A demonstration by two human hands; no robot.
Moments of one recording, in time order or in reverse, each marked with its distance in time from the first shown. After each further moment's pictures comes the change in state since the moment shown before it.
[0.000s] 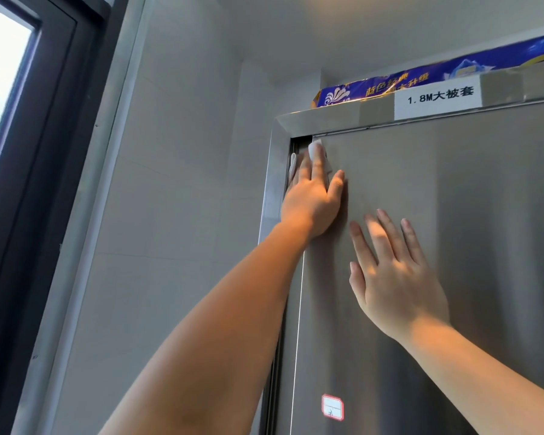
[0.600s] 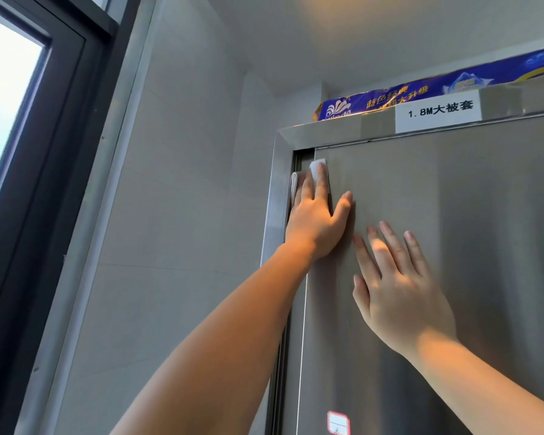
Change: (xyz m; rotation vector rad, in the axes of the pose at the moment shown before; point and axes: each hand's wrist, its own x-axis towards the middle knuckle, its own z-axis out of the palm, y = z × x) left_hand -0.017 -0.005 0.007 -0.041 0.025 0.022; right_hand -0.001 0.000 0.001 -0.009 0.015 -0.011
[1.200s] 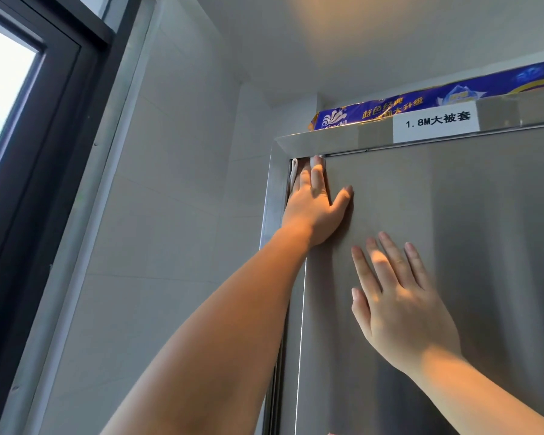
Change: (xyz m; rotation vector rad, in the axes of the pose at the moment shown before) left_hand 0.032 0.007 -0.013 0.048 0.033 0.060; right_hand -0.002 0.001 0.000 -0.008 -0.012 -0.006
